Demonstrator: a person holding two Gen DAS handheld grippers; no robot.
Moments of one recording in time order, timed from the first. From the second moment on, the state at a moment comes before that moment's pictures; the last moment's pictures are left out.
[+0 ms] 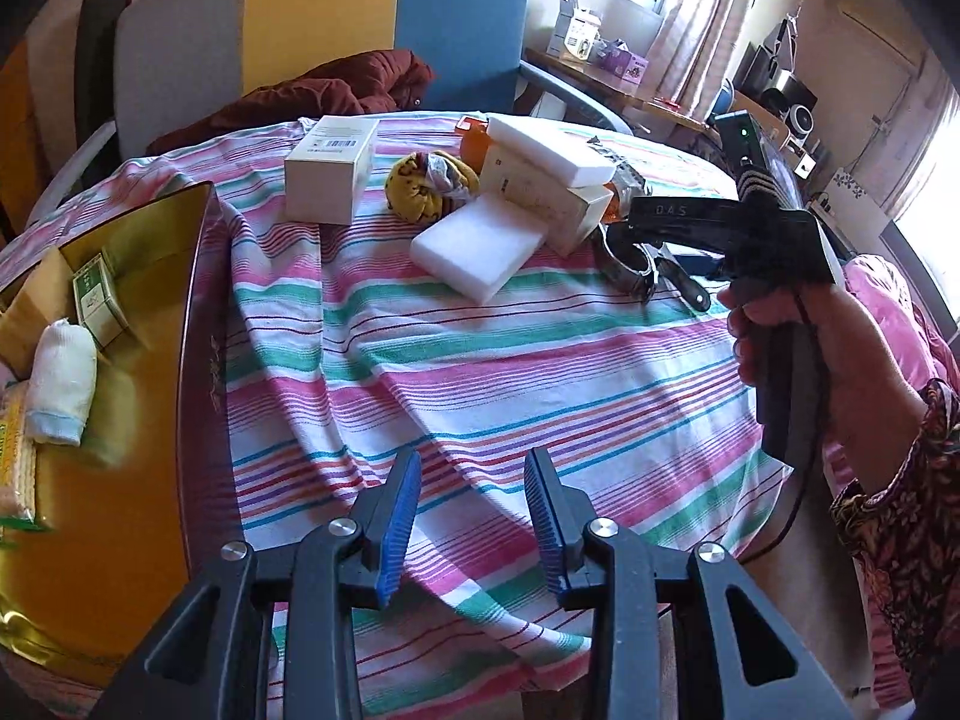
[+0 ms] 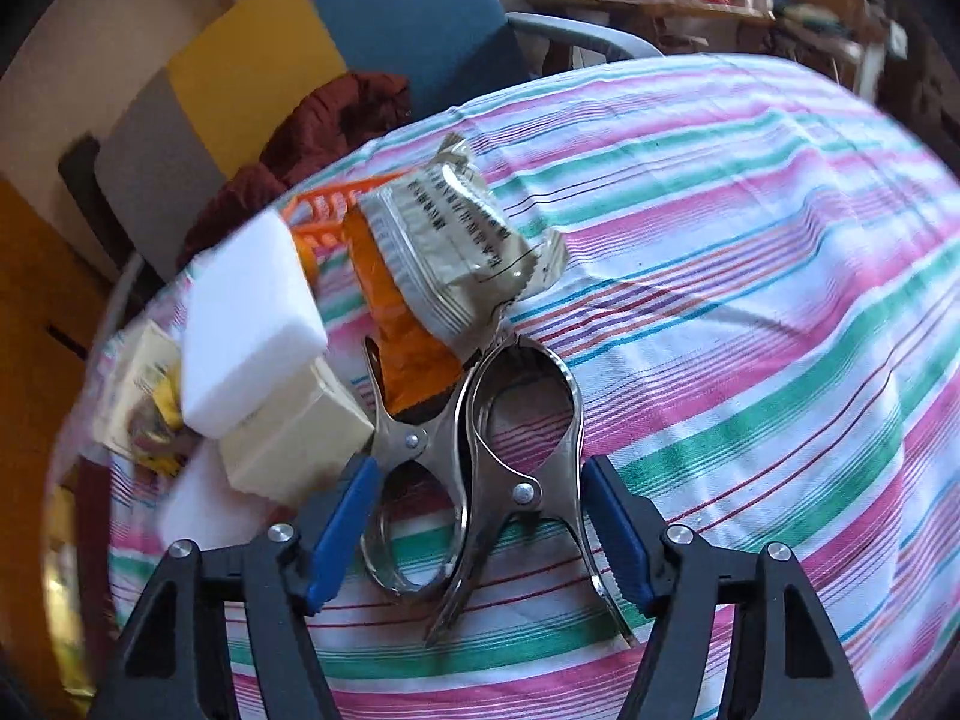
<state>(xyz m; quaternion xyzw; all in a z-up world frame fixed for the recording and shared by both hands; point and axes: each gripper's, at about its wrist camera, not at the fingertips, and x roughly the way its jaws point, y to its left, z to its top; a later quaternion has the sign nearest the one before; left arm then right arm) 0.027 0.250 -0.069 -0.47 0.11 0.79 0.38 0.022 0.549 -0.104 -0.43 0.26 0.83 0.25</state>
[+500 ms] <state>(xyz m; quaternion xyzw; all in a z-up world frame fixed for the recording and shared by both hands) 0.025 0.234 -0.062 -0.47 0.08 0.80 0.37 0.061 0.496 -0.103 -0.42 0.24 0.84 0.24</state>
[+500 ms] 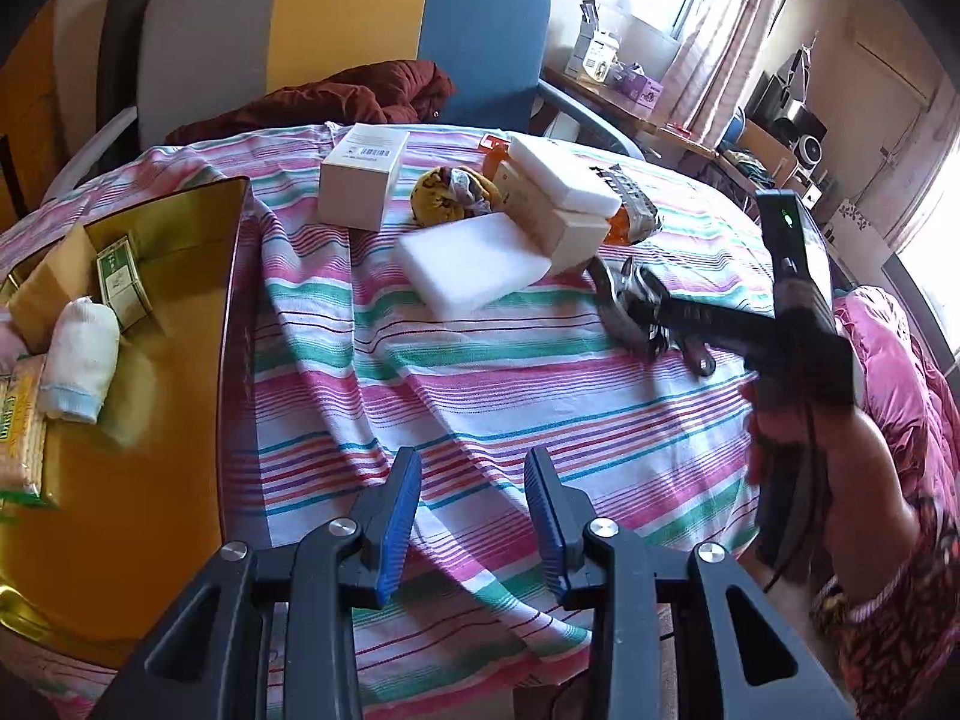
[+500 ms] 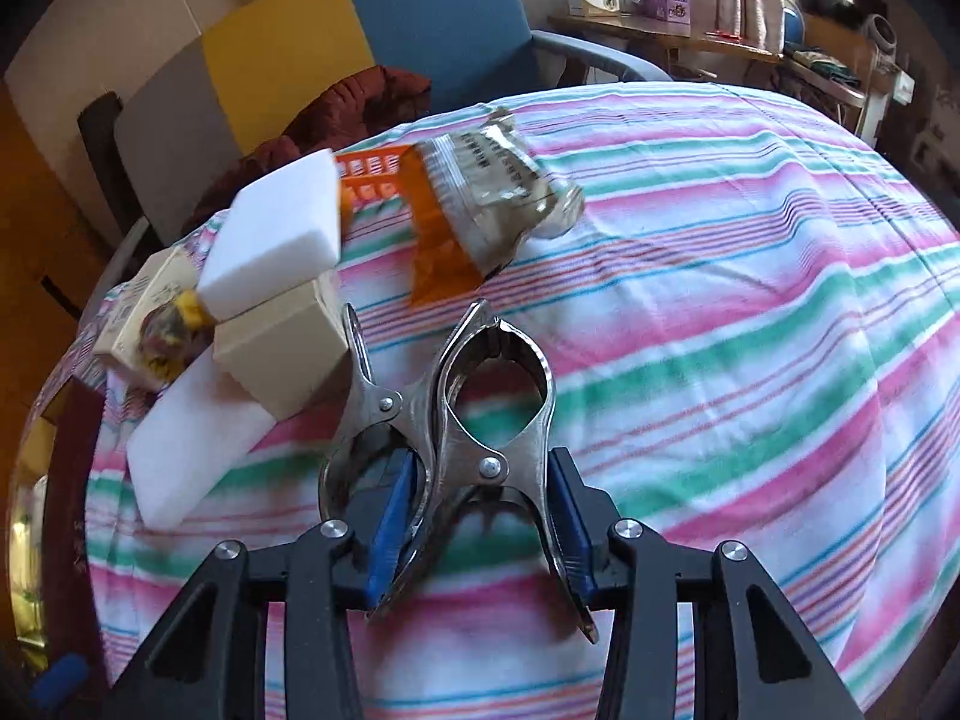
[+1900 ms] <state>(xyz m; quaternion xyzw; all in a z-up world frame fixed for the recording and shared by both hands) 0.015 0.313 -0.084 -0.50 0.14 0.75 0.41 0.124 0.451 -0.087 -0.42 0.27 0.85 0.18</state>
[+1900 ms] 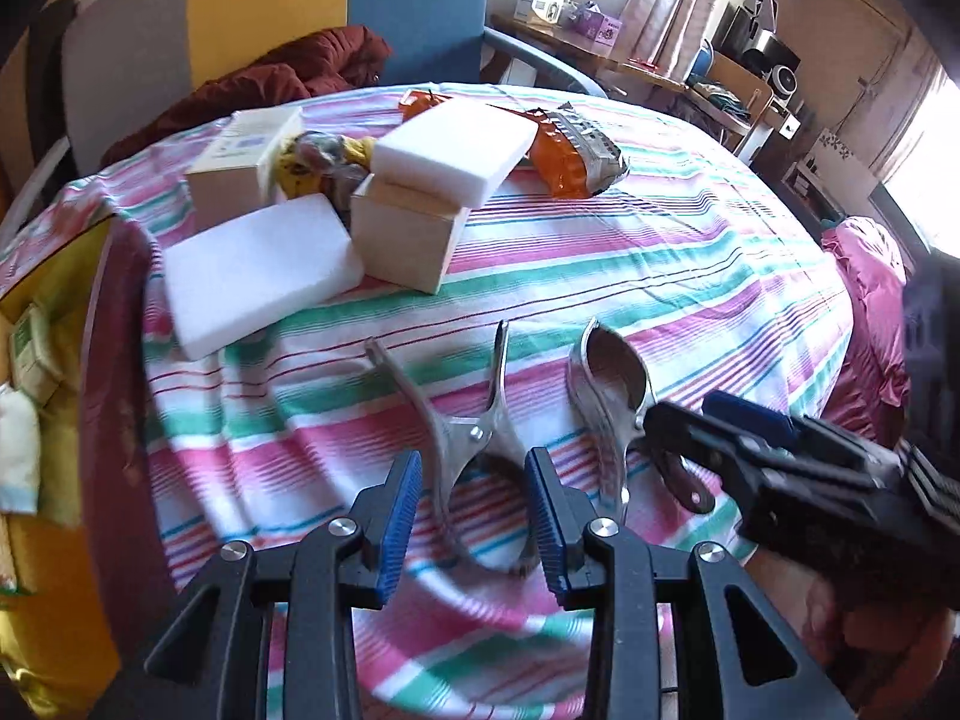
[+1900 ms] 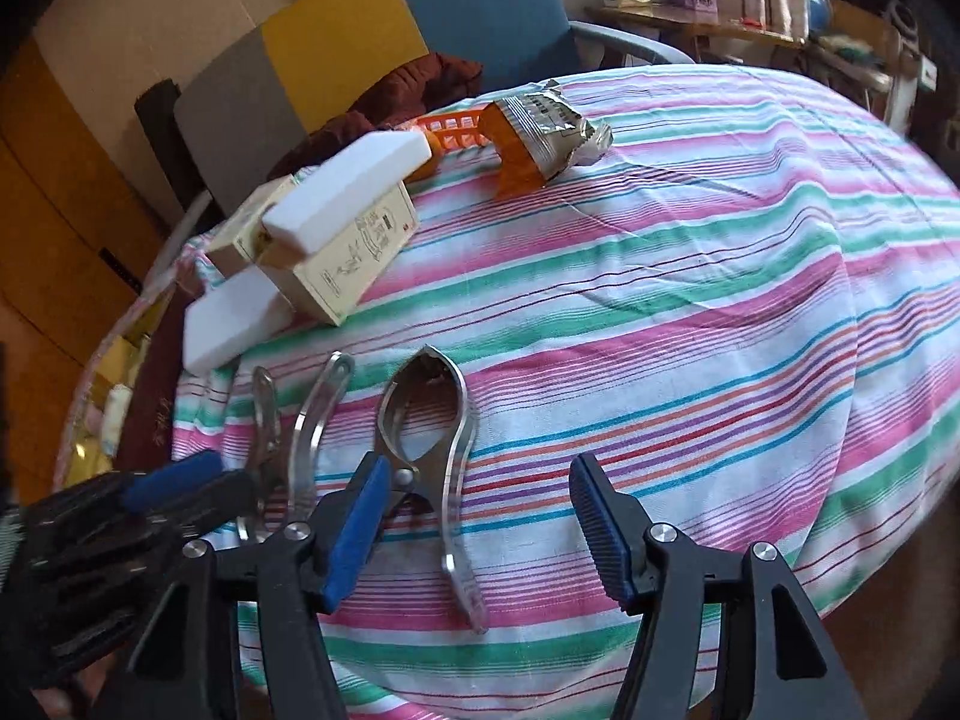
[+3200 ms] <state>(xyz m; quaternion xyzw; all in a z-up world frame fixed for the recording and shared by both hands) 0.011 0.282 -0.088 -0.49 0.14 0.78 0.37 0.099 0.430 -0.097 -0.45 0.21 0.85 0.16</state>
